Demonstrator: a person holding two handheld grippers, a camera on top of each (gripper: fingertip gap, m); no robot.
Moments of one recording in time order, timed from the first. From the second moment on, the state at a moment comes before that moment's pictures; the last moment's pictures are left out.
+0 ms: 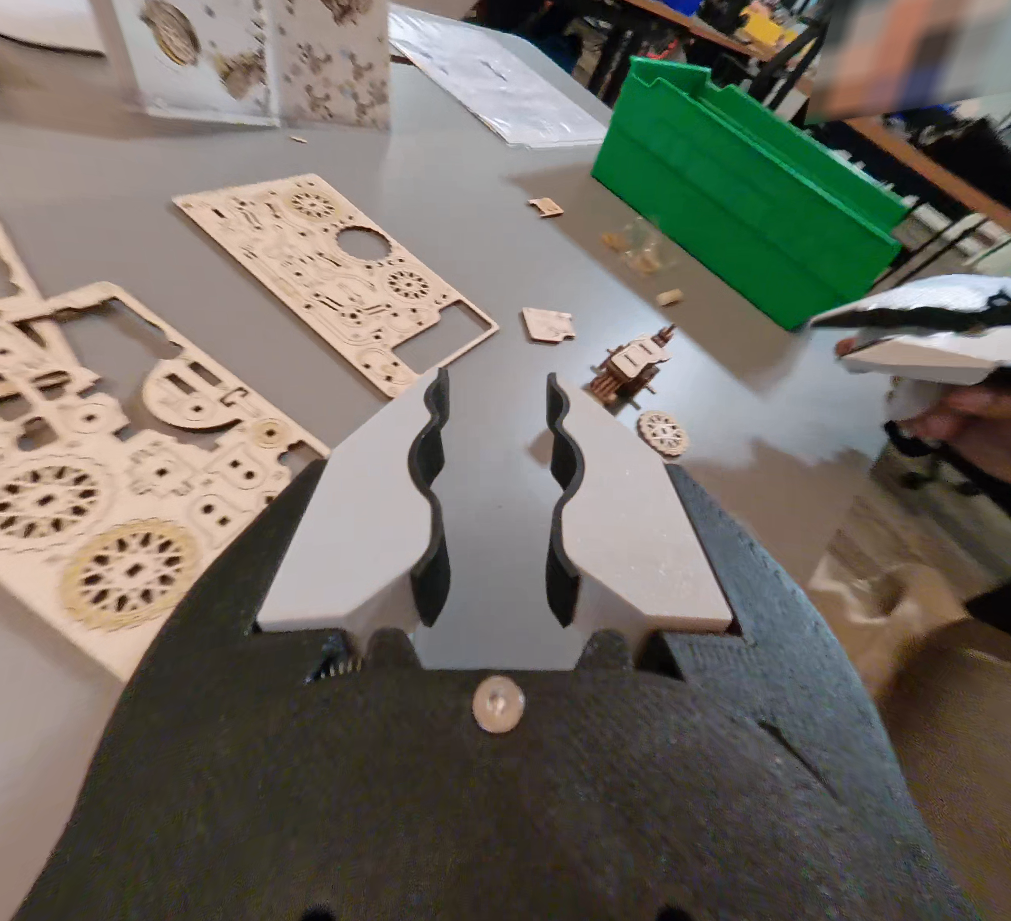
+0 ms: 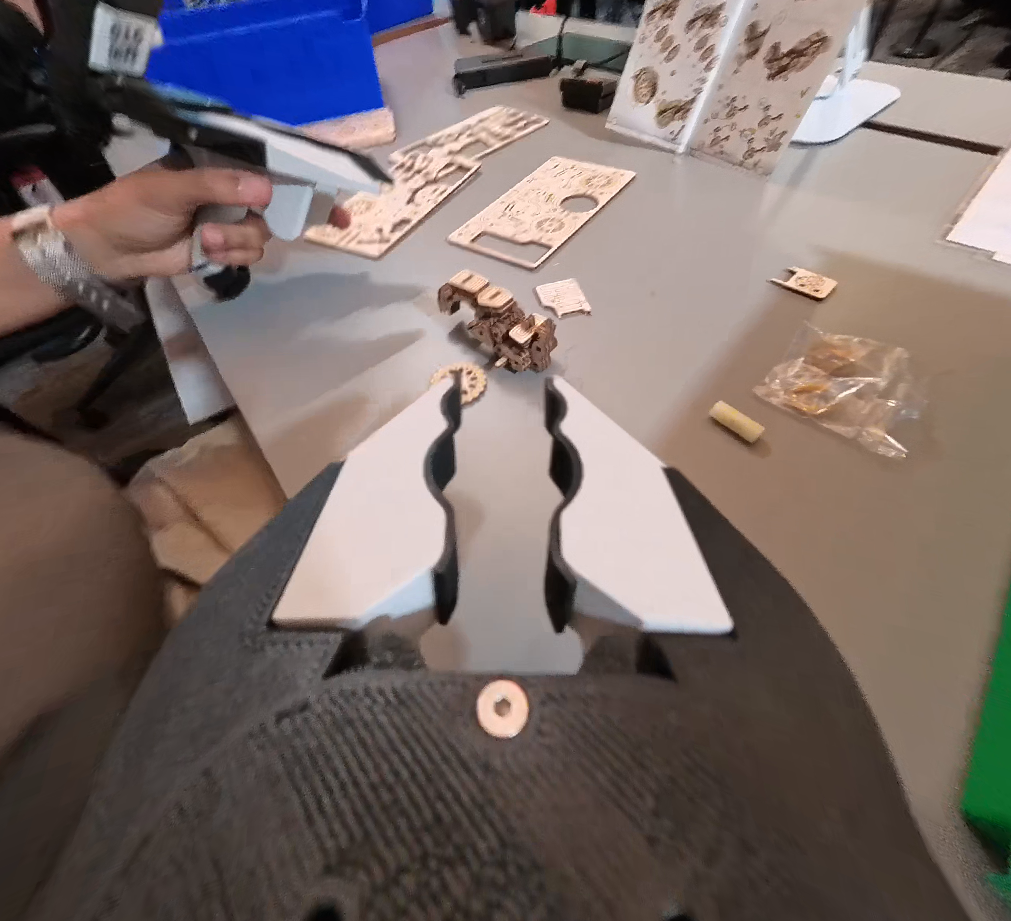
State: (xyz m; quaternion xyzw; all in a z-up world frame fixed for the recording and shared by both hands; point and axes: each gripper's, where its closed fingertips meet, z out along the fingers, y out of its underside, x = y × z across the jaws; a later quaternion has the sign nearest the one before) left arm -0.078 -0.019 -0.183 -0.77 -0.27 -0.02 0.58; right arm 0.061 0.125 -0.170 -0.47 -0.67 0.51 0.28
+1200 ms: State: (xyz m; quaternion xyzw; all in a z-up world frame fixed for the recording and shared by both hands) left arm -0.115 -0.069 -0.163 -0.72 -0.29 0.27 0.57; right arm 0.010 0.219 -0.164 -0.46 -0.62 0.41 0.49
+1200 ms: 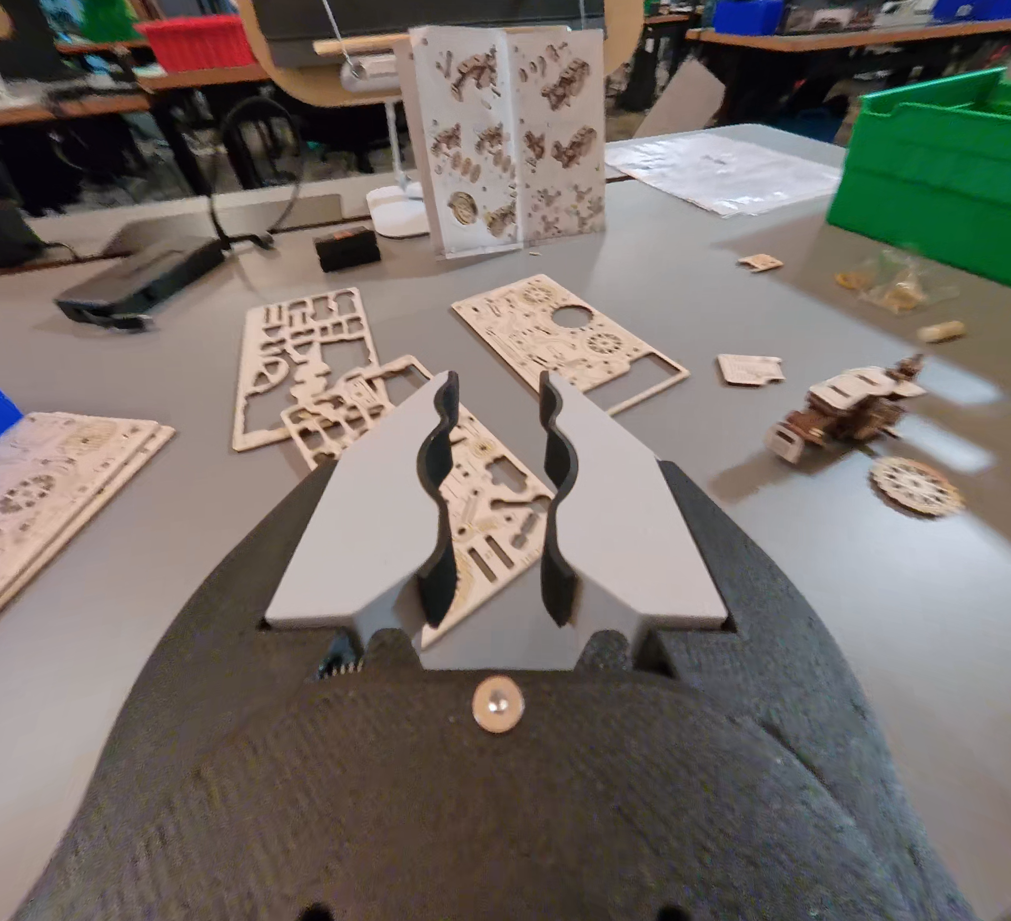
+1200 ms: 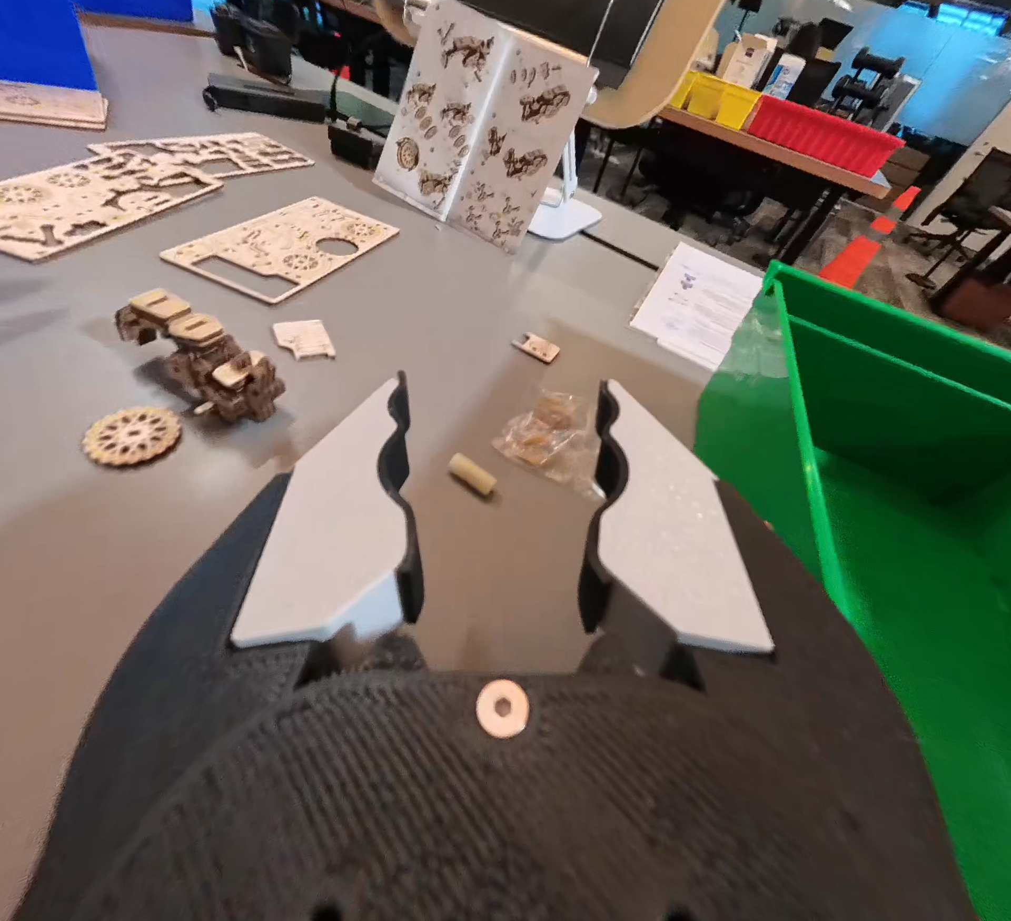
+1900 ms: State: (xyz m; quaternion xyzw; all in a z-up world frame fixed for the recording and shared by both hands) left arm -0.105 -0.020 -0.162 -0.70 -0.29 0.08 0.64; right arm -0.005 0.165 -0.157 -0.44 -0.62 0.47 0.45
